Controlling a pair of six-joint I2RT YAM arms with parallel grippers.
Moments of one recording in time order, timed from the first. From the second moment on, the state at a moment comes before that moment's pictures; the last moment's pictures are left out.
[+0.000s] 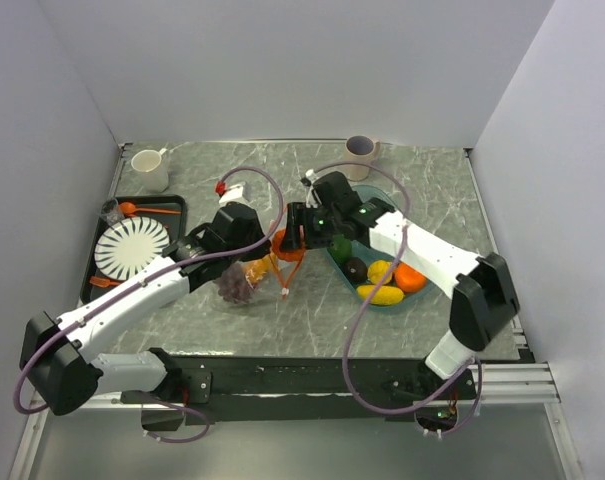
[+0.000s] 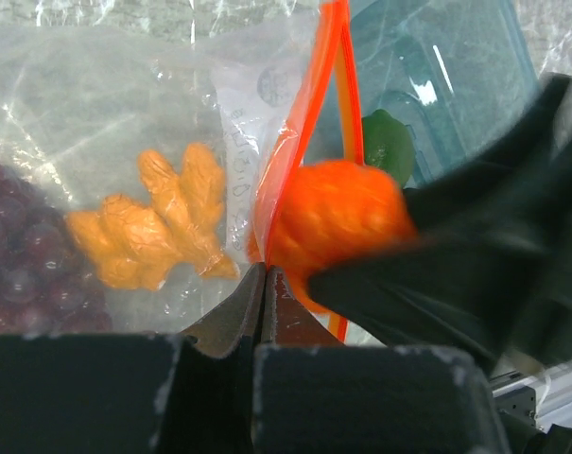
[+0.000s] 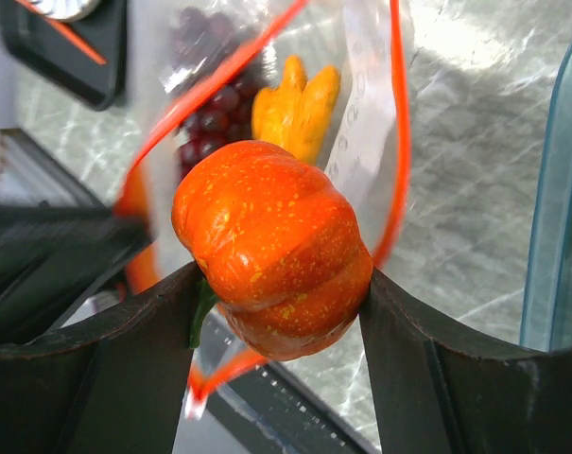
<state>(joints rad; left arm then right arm) -0.74 1.21 1.01 -0.43 -0.25 -0.78 0.67 1.61 1.32 -0.51 -0.29 0.53</state>
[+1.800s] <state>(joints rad) -0.73 1.01 0.92 -0.41 -0.42 -0.88 0.43 1.38 1.02 -0.67 0.24 0.54</state>
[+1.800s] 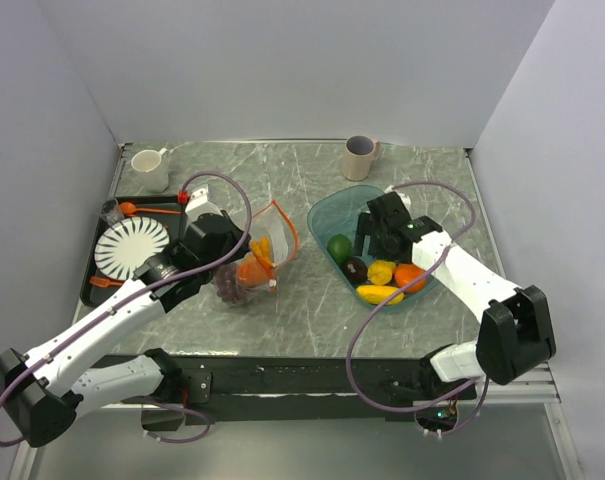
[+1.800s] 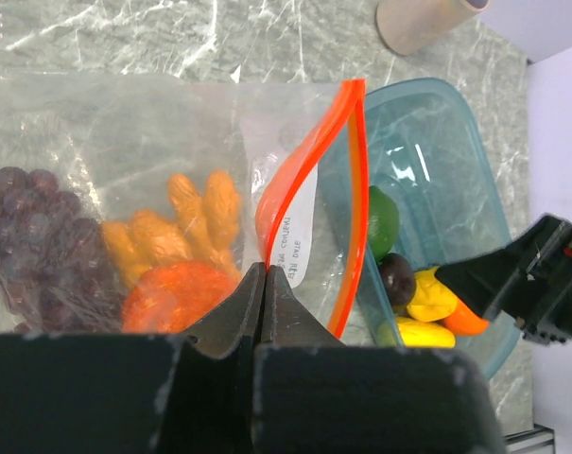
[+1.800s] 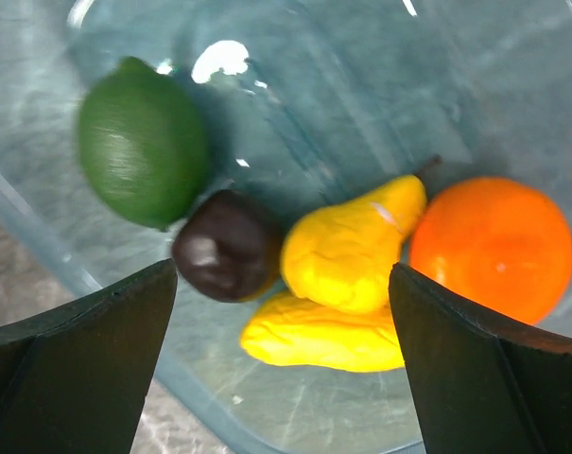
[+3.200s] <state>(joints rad) -0.73 1.07 0.92 -0.41 -0.37 -0.86 0.39 1.39 1.00 -0.63 0.20 0.52</state>
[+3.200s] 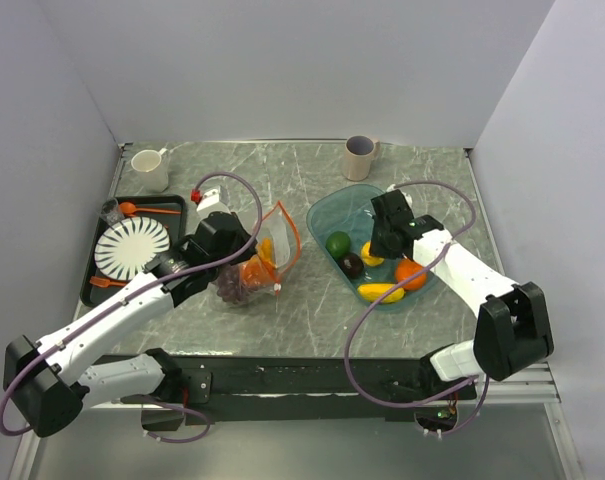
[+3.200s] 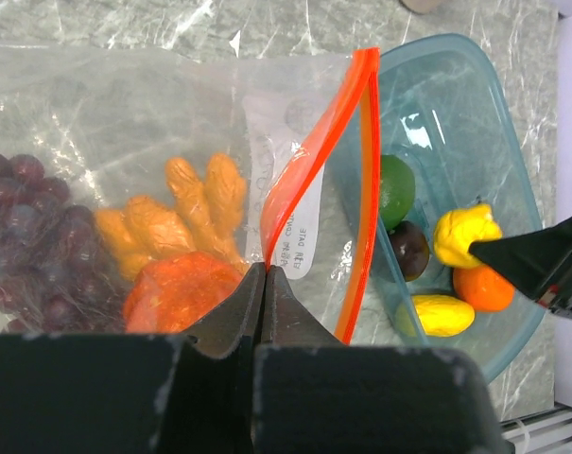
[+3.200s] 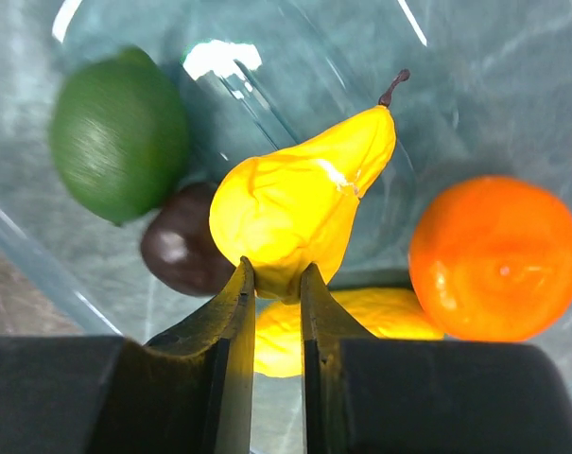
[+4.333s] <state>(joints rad) -0.73 1.14 0.92 -0.38 -0.29 -0.83 0.51 1.23 1.16 -0.61 -0.22 0.48</state>
